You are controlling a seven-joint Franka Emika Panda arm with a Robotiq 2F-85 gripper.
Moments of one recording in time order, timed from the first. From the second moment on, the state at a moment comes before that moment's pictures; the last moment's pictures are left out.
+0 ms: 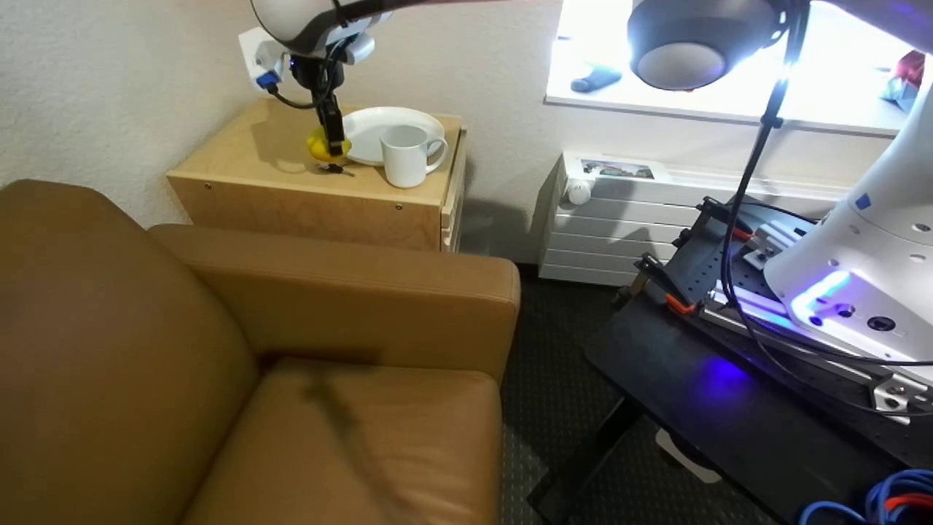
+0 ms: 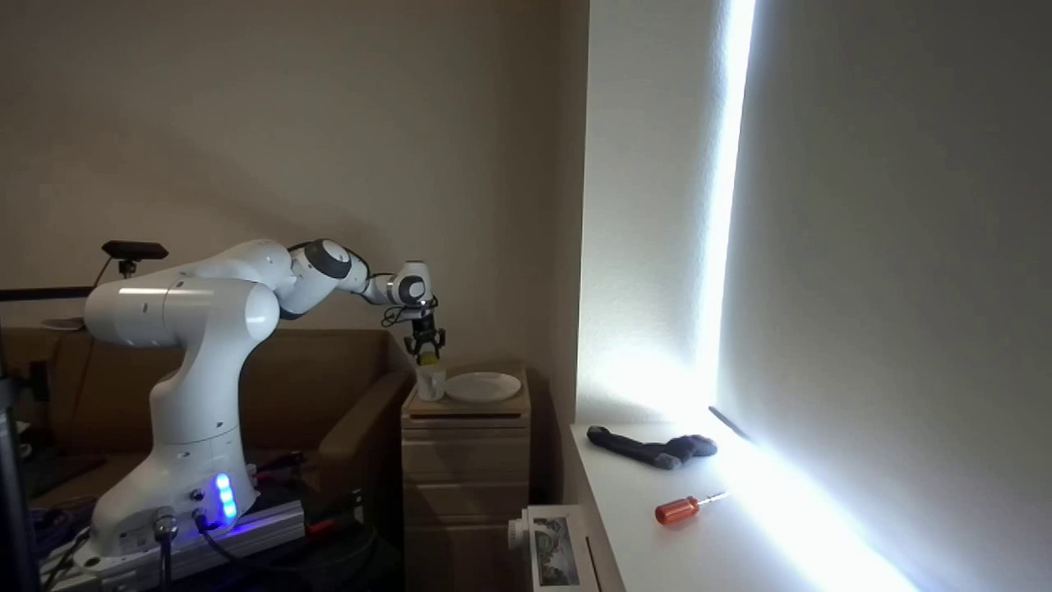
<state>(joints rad) 0.77 1.32 -0.74 -0.77 0.69 2.03 2.13</state>
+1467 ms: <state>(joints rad) 0.76 1.37 -0.78 -0.75 0.64 1.98 2.27</state>
